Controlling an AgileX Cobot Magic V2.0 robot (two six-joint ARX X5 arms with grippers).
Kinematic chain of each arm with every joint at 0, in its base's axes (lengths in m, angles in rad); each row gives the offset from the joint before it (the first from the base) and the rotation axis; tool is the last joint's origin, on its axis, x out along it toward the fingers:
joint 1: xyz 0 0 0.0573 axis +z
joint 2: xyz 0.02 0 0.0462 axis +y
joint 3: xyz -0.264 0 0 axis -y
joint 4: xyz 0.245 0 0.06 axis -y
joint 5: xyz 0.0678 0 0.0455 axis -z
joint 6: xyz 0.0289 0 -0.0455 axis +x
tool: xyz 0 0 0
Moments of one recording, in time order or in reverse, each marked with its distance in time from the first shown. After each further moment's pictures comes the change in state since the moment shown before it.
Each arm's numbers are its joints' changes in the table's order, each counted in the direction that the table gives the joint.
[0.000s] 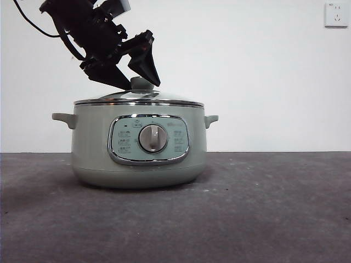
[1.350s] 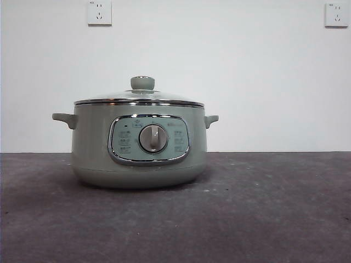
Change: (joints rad) left arm -0.117 -0.433 0.293 -0.995 0.105 -0.021; right arm 0.000 0.000 0.000 0.000 0.015 -0.008
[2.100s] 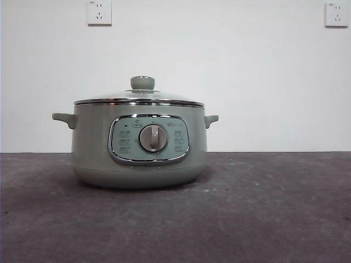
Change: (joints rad) left arm -0.021 0.000 0.000 0.014 0.000 -0.001; right arm 0.000 0.000 0.000 0.000 0.030 0.005
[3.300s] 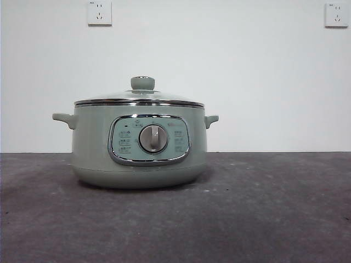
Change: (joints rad) left arm 0.636 -0.948 -1.183 0.959 -0.032 0.157; right arm 0.000 0.000 0.000 0.000 0.012 0.000
